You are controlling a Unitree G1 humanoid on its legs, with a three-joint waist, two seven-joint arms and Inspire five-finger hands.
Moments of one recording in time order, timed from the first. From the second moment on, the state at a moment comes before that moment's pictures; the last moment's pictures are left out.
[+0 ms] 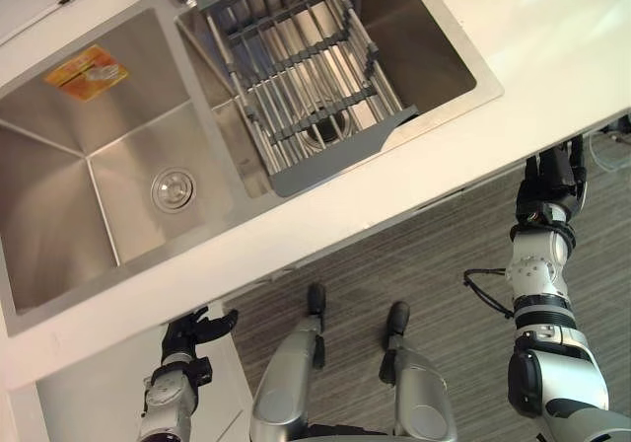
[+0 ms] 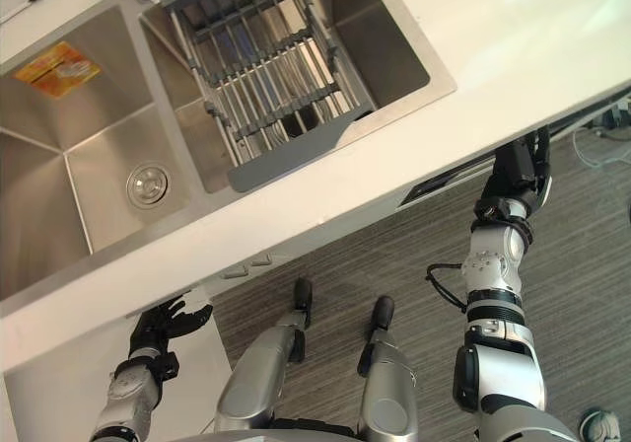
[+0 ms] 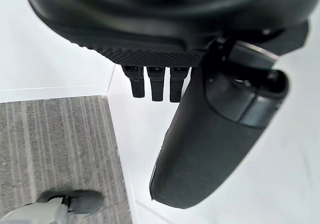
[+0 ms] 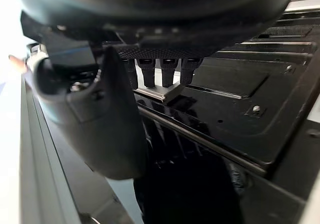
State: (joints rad) left arm 0.04 0.24 0.22 0.70 -0.25 -0.18 0.04; right arm -0.56 -0.44 -0.30 0.70 0.95 -0.23 -0.11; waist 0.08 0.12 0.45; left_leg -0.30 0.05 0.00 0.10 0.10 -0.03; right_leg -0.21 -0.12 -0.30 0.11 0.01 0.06
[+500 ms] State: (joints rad) left arm 0.05 0.26 0.23 0.74 -0.23 -0.18 0.02; right arm -0.15 -0.26 -0.19 0.70 0.54 -0.09 0.01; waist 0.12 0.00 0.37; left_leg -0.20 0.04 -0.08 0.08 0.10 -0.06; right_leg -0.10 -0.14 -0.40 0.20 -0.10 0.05
